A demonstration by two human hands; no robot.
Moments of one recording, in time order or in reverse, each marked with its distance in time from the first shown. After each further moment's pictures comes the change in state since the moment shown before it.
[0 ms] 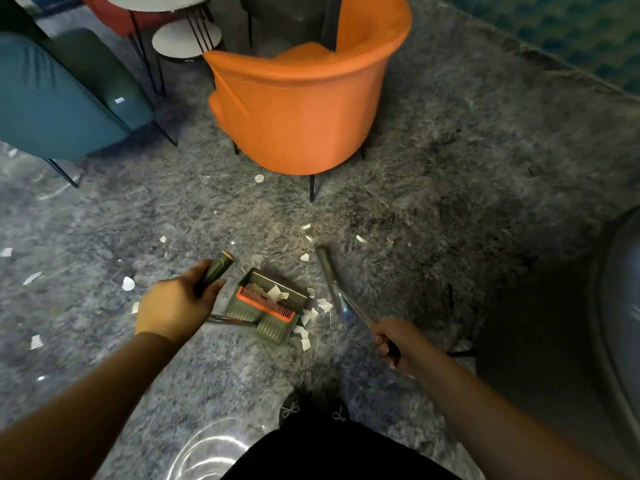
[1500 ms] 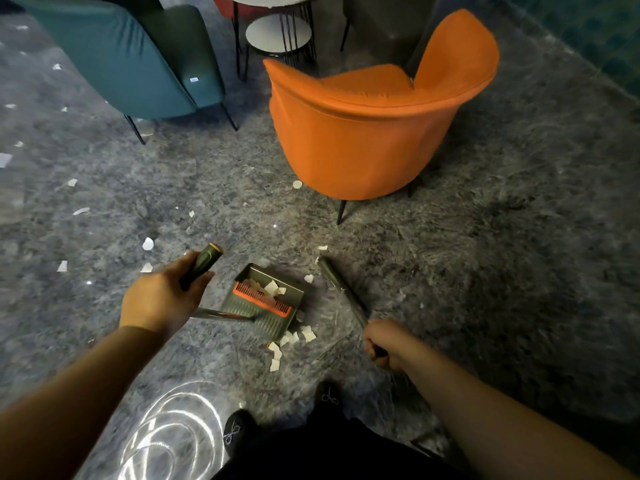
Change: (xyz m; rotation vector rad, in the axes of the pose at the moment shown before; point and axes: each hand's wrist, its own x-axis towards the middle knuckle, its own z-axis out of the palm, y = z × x) left_hand 0.041 0.133 0.022 -0.036 0.189 -0.342; right_hand 0.083 -0.193 -0.078 -0.690 -0.066 -0.050
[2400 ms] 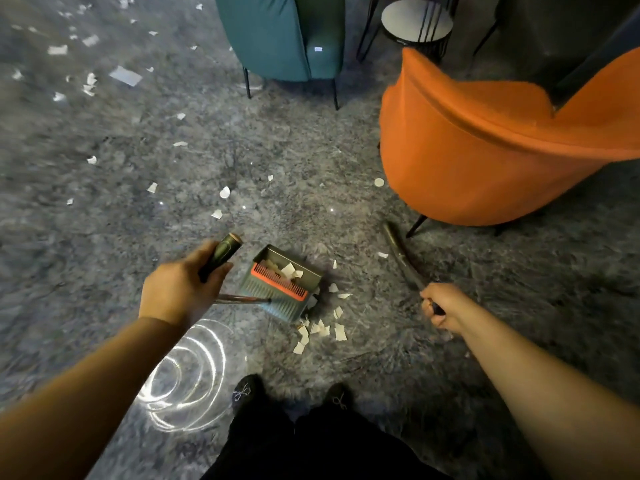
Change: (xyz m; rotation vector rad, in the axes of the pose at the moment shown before) left_hand -0.026 -0.076 -0.014 -0.036 0.160 -0.293; right_hand 0.053 -0.127 0.006 -0.049 0.025 -0.140
